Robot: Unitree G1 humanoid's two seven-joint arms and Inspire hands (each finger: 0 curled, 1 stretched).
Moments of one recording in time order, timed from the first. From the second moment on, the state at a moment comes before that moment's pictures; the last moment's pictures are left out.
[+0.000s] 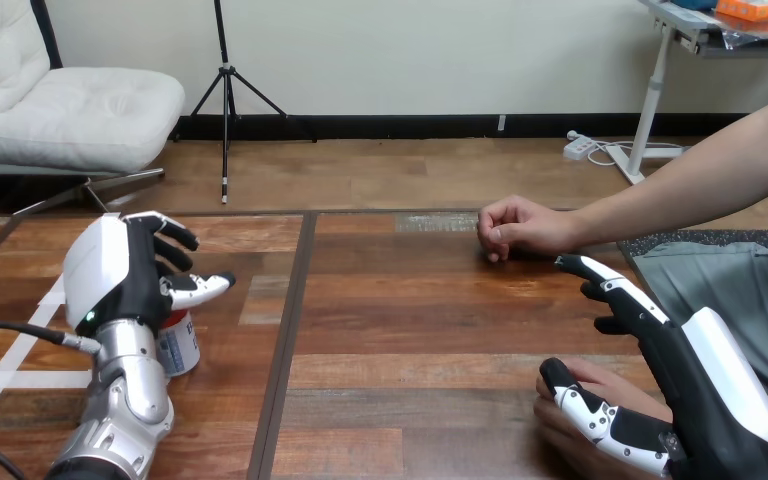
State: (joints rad) left arm -0.55 0.34 -0.18 1.05 0.40 -0.19 0.54; right arm 0.53 -0.25 -0.05 -0.58 -0.40 -0.12 0.14
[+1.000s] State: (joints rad) left arm -0.54 0.34 -0.18 1.00 0.43 -0.20 0.55; right arm 0.51 -0.25 -0.05 -0.58 -0.41 -0.12 0.14
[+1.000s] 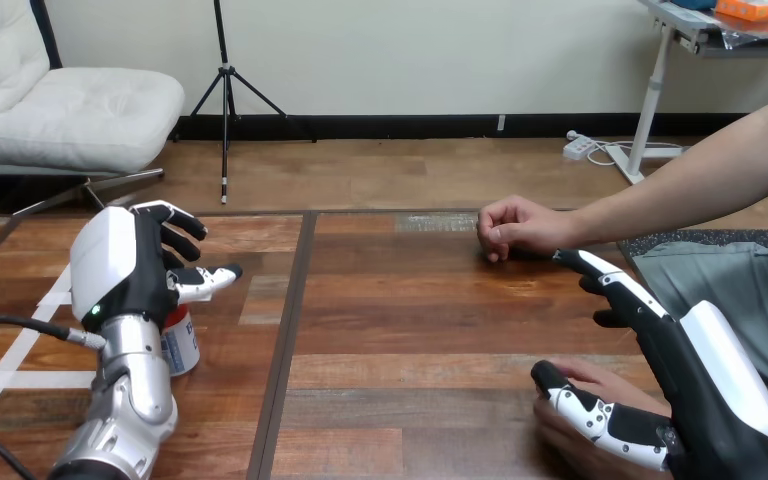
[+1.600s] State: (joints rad) left arm -0.49 0.35 -0.18 0.94 0.46 -0.07 0.52; right arm 0.51 -0.28 -0.05 -0.58 -0.42 -0.12 0.14
